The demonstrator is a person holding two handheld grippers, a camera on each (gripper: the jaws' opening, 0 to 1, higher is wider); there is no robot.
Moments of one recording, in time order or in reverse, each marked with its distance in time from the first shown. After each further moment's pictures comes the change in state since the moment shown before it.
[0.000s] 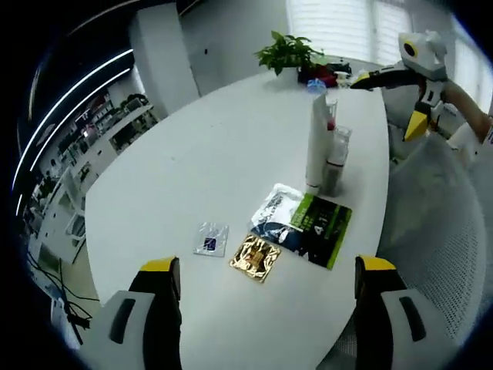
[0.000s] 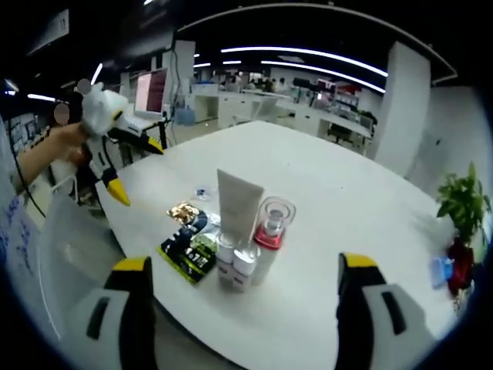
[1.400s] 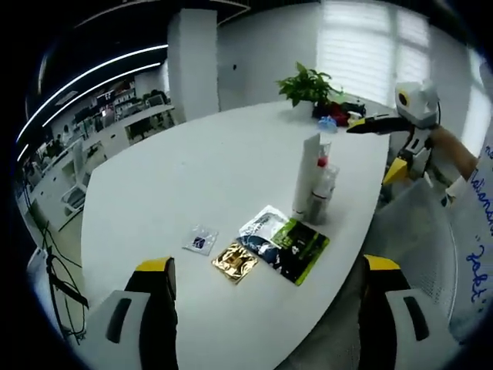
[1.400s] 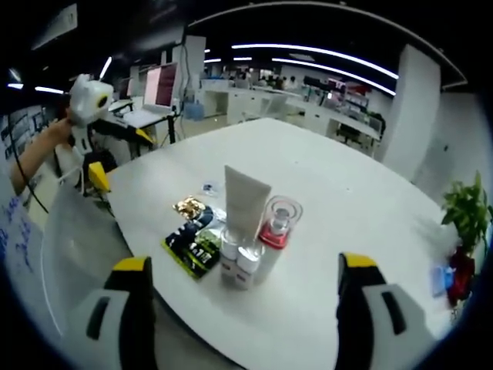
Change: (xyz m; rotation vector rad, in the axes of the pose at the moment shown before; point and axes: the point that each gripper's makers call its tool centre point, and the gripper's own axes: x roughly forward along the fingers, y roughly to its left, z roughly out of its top) left arm -0.035 -0.022 0.008 -0.185 -0.154 -0.001; right arm 0.005 0.001 -0.003 -0.034 0.023 0.045
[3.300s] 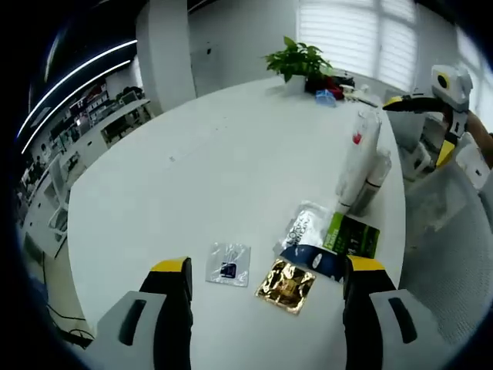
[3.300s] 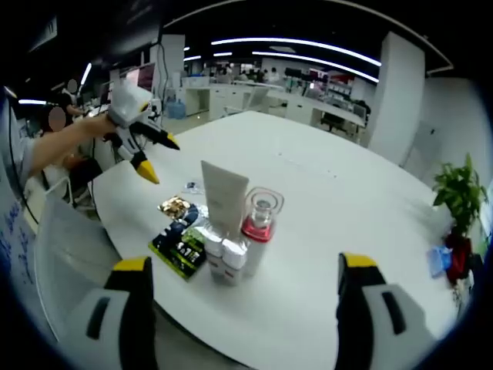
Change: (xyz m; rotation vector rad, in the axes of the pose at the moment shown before) left arm 0.105 0.085 0.007 0.128 0.153 -0.091; right arm 0.002 -0.021 -0.008 0.079 0.036 -0.077
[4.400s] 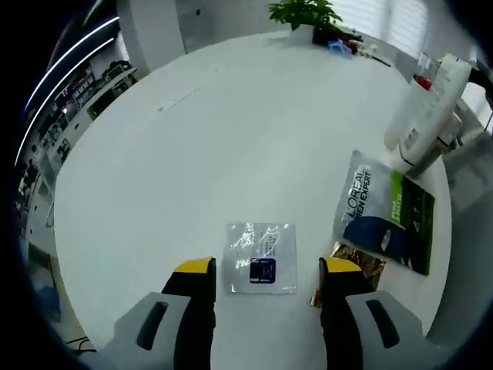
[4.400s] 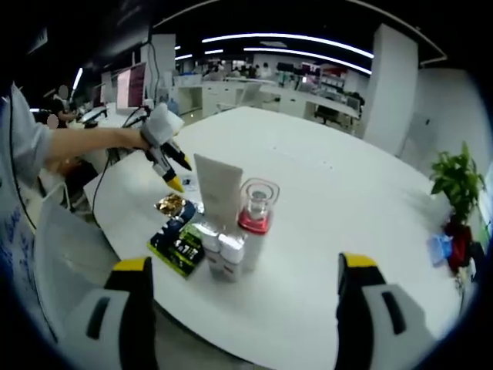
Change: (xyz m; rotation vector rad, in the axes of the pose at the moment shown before) left arm 0.076 0.038 -0.043 0.016 0.224 -0.007; right arm 0.001 0.002 -0.009 0.042 0.025 -0.019
